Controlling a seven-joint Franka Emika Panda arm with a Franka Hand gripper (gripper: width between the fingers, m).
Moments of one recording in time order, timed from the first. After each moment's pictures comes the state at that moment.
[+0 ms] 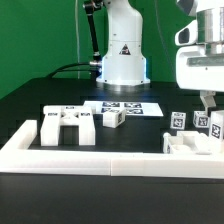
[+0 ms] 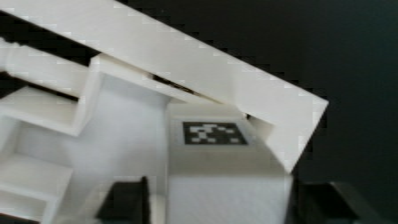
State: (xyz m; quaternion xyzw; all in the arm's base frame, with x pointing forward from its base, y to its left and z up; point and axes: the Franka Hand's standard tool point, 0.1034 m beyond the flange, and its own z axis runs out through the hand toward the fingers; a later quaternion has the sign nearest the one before) arm 0.618 0.129 0.078 -0.88 0.48 -0.05 0.07
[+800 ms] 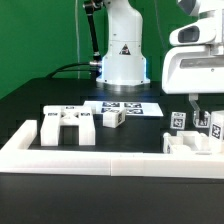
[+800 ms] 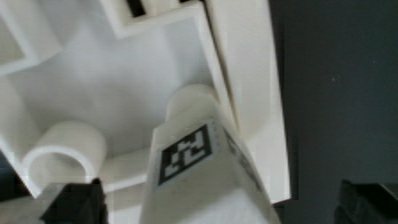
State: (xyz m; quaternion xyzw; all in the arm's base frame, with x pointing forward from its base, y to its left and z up) arm 0.618 0.128 0.076 -0.99 0.07 -0.07 0.04
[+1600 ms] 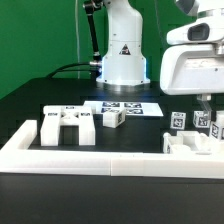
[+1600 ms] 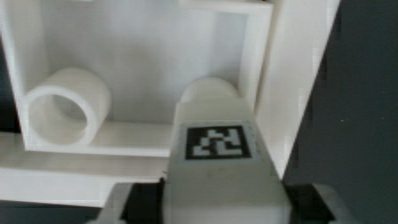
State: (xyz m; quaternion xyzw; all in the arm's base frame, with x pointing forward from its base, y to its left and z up) arm 0.618 0.125 0.077 -0.99 -0.07 -0.07 0.02
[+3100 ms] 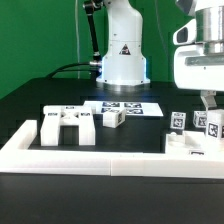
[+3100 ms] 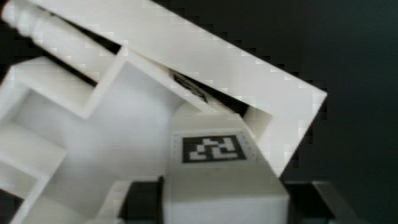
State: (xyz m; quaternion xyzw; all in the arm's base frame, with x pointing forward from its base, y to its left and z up) arm 0.622 0.123 0.079 -0.83 0.54 -0.05 0.07
